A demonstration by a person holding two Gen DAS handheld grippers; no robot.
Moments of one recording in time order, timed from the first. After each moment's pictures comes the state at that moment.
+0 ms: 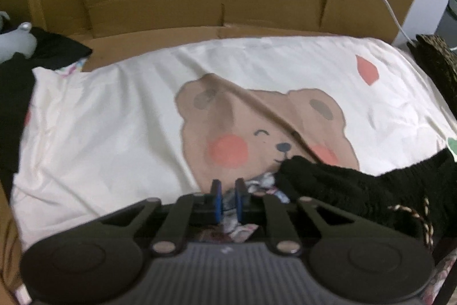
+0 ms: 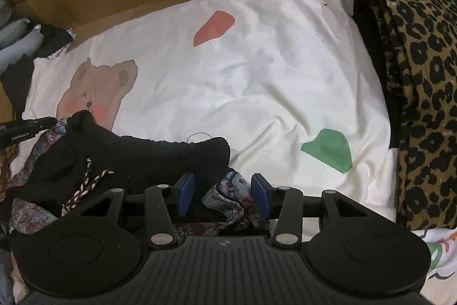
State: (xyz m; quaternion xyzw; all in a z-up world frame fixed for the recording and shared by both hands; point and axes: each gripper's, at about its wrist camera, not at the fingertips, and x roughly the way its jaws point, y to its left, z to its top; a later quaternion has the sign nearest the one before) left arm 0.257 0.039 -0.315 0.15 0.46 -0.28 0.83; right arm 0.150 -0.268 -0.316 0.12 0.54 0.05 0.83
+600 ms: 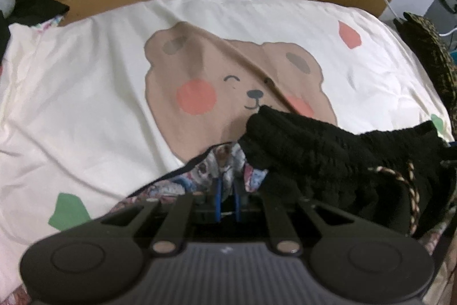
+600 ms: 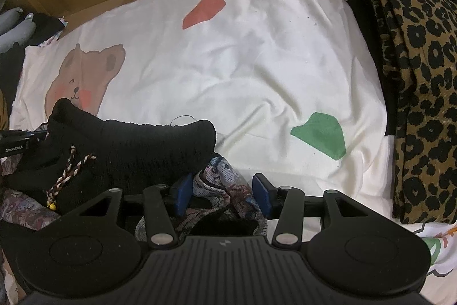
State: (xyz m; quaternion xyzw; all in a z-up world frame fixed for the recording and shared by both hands) left arm 0.239 0.043 -0.334 0.13 0.53 -0.30 0.79; right arm 0.147 -0.274 -0.331 0.11 0.56 0.05 0.82
